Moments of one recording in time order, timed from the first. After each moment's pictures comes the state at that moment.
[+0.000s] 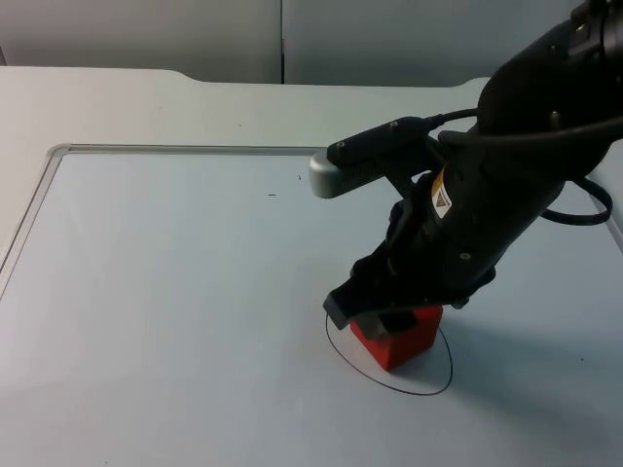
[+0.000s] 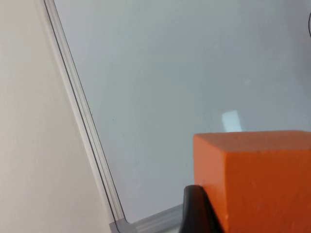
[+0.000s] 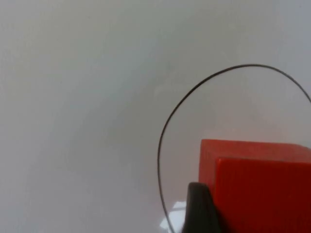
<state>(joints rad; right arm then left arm) 0.72 1.92 -1.03 -0.13 0.46 0.21 -0.54 0.84 -0.61 0.10 0.84 -0.31</state>
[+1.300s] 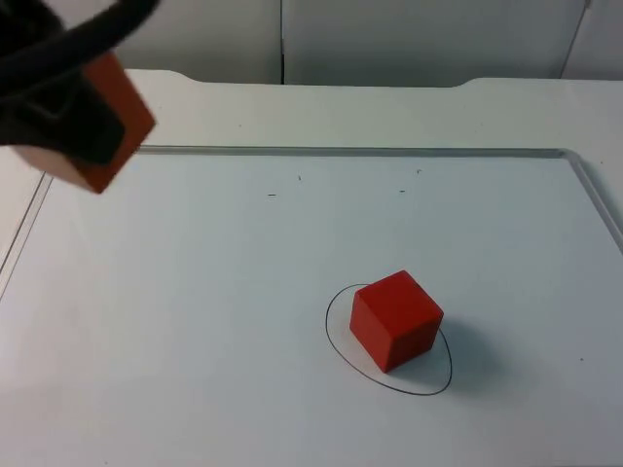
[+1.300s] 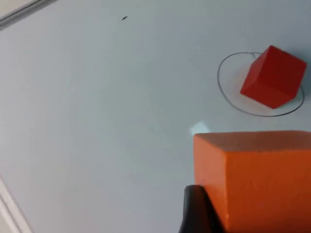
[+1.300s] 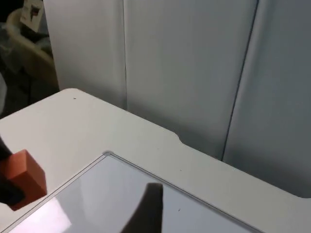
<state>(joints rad) 0.72 0.70 -1.04 -0.19 0.69 0.08 -0.54 1.13 -0.89 -0.16 0.78 0.11</state>
